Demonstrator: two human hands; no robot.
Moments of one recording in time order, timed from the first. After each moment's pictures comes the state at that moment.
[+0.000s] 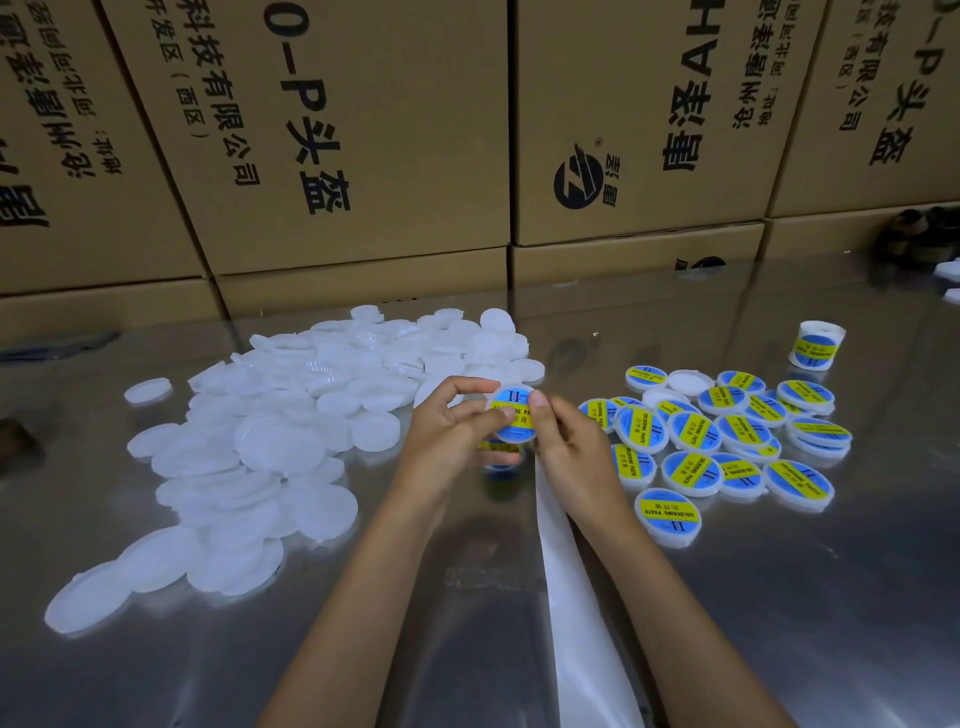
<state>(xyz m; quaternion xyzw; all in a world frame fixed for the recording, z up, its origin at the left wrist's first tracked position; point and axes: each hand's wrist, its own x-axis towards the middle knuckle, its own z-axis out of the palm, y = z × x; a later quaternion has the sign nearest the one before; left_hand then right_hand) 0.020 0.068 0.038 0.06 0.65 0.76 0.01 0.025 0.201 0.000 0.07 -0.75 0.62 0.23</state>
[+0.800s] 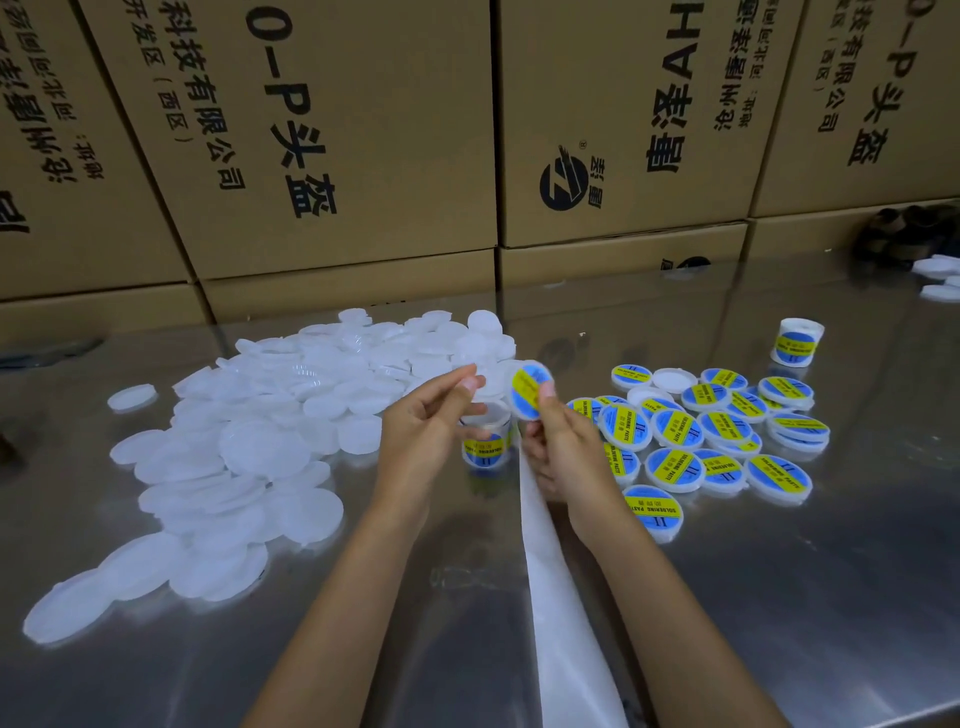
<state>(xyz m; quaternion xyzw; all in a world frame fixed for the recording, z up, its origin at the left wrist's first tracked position) 0.014 0.068 0.030 0.06 0.64 0.76 -0.09 0.022 0.207 0.007 -0.07 -0.65 0.75 0.11</state>
